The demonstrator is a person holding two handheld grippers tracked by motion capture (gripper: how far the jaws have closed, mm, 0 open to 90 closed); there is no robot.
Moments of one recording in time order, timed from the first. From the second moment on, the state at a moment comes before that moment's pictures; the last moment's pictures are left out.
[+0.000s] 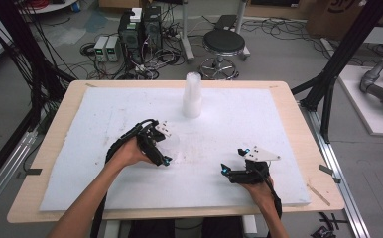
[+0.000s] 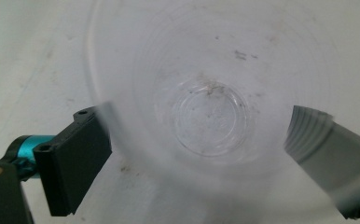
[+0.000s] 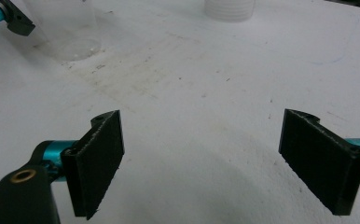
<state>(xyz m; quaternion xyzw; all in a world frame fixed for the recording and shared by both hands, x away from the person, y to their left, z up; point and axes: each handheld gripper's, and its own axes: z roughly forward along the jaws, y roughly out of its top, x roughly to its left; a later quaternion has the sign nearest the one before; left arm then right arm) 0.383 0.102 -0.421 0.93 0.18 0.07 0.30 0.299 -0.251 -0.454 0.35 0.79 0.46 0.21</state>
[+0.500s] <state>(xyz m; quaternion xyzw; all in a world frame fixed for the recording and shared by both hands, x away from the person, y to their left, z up) 0.311 0.195 -0.445 0.82 0.30 0.16 0.47 0.297 -0.255 -0.454 0.37 0.77 0.47 0.22</state>
